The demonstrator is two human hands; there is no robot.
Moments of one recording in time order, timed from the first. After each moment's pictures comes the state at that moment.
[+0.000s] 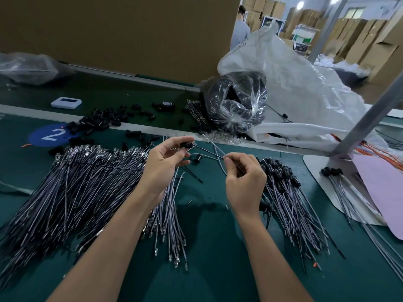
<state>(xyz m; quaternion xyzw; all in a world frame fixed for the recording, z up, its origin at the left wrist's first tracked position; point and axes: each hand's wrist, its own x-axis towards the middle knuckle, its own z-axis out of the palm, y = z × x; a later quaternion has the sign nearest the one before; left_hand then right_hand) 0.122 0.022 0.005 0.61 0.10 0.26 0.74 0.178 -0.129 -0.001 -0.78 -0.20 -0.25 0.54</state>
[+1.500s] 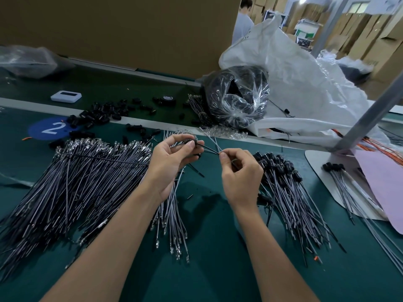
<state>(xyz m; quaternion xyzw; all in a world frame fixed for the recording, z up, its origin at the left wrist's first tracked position) 0.125 0.012 0.004 0.50 0.08 0.22 0.83 0.177 -0.123 -0.006 -0.78 -0.21 -0.23 0.54</state>
